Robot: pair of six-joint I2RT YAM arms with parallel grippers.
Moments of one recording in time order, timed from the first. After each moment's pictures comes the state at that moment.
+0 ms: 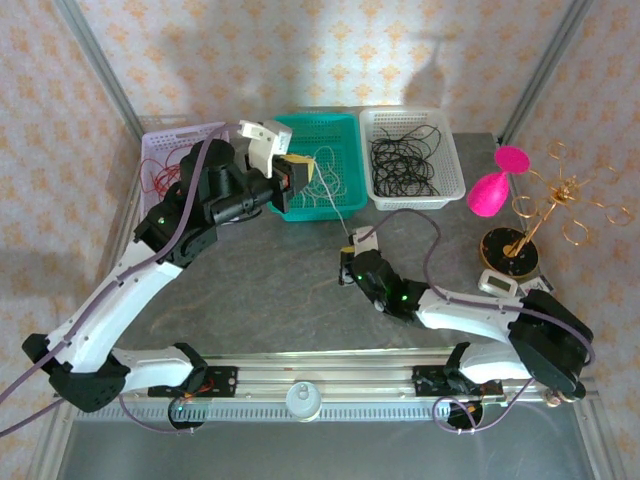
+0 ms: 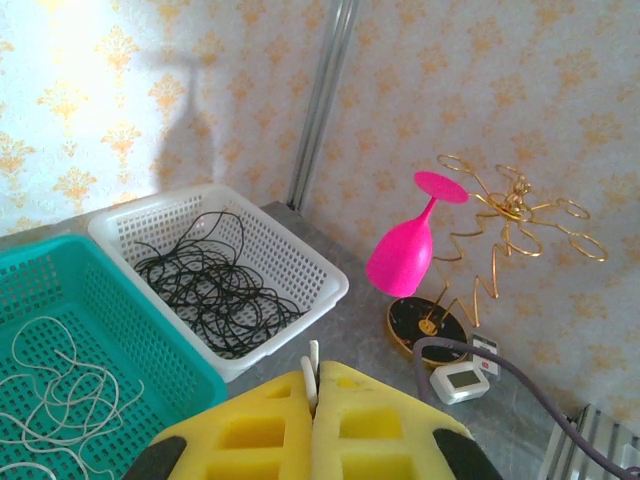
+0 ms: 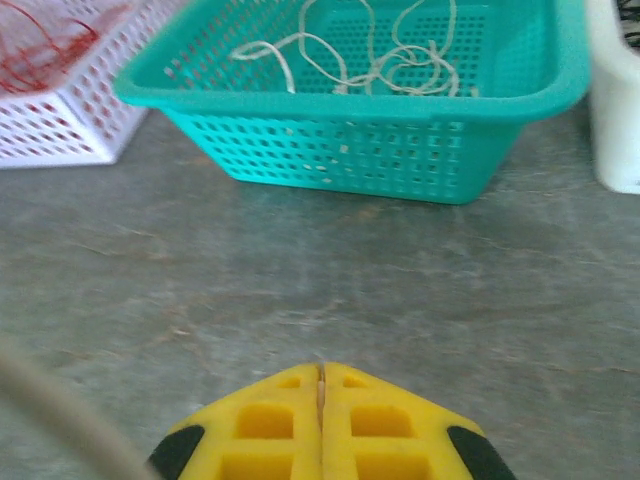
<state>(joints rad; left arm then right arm) -0.62 1.22 1.52 -0.48 0.18 -0.22 0.94 1.28 0.56 0.19 0.46 0.42</state>
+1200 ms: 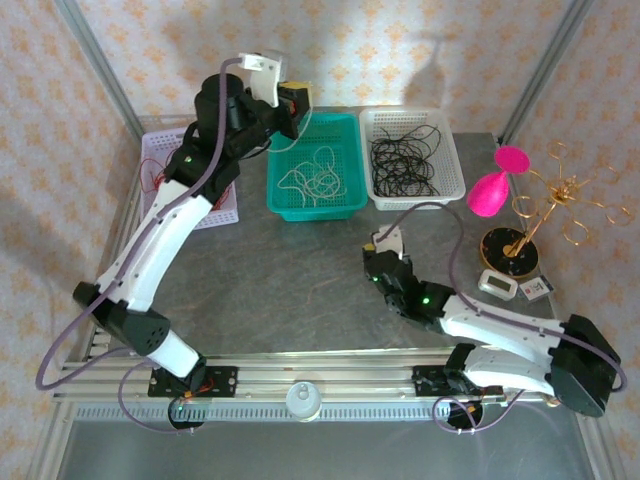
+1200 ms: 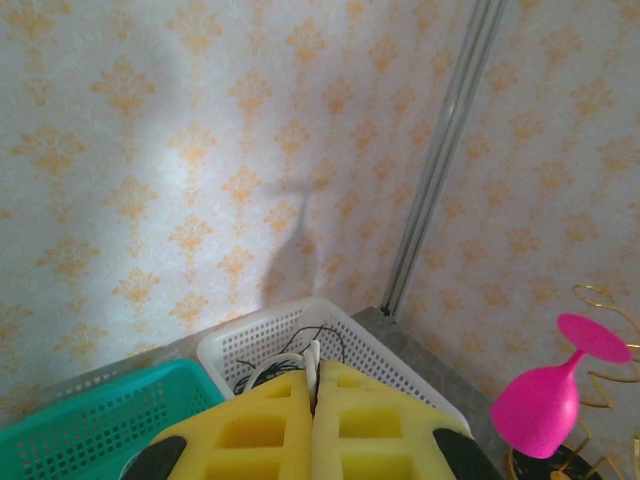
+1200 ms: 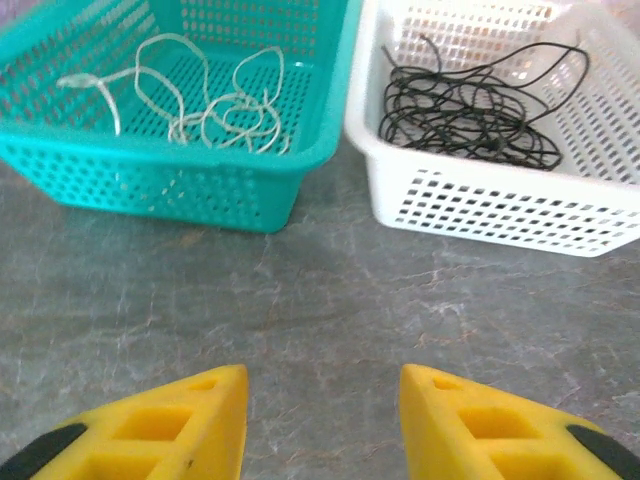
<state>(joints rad) -0.44 1.59 1.87 -0.33 0.16 -0.17 0.91 1.04 0.56 -0.06 0.71 0.31</state>
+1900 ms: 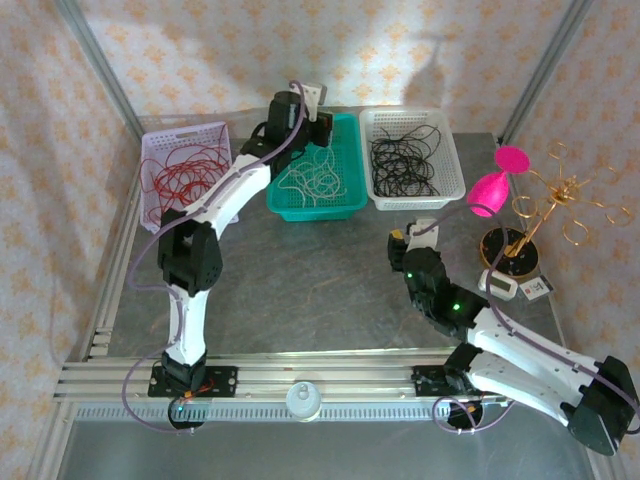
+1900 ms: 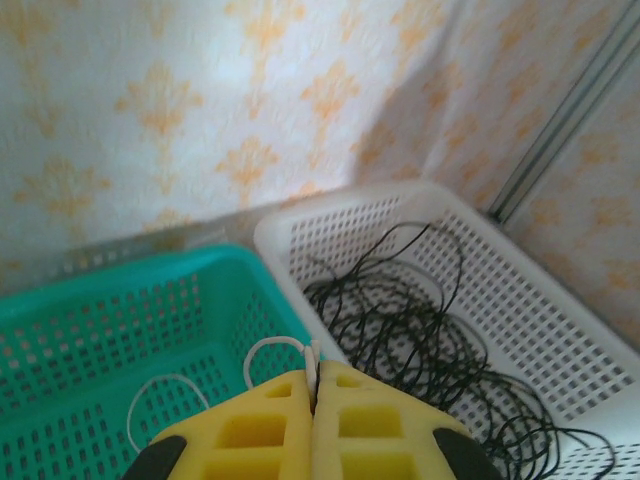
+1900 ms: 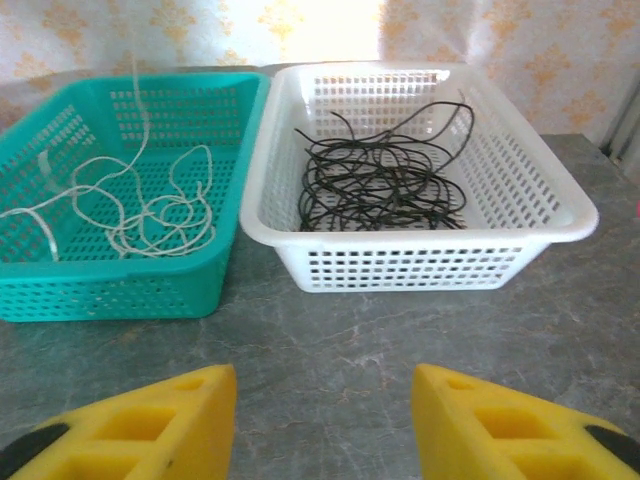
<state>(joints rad) -0.39 2.09 1.94 -0.15 0.12 -0.21 0.77 0.82 0.50 -0.05 0.71 0.28</state>
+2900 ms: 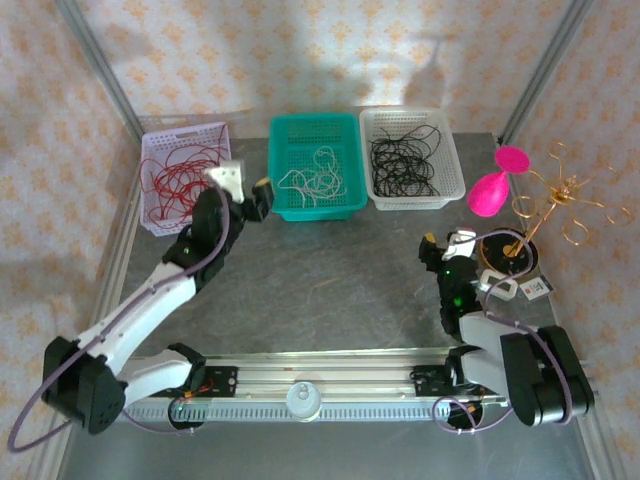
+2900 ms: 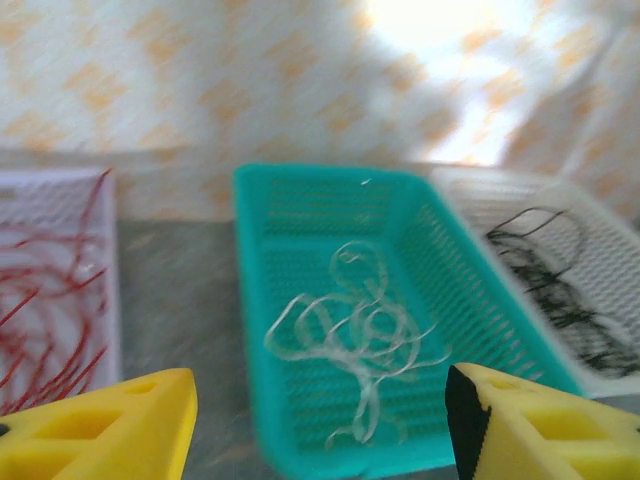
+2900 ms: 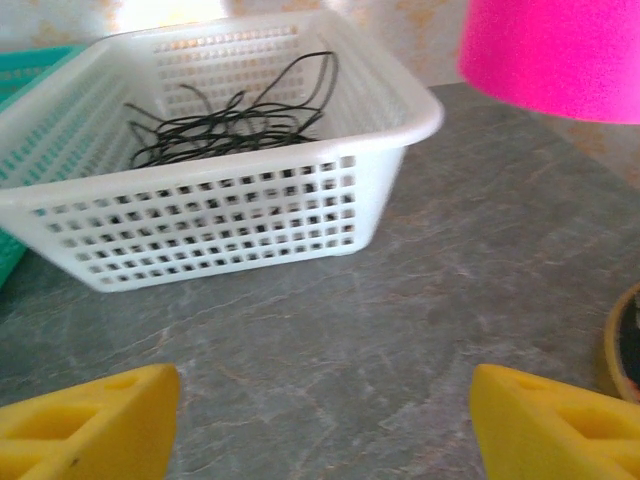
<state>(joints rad) -0.41 1.06 0.76 0.04 -0.28 -0.27 0.16 1.16 0.10 0.83 0.23 0.14</state>
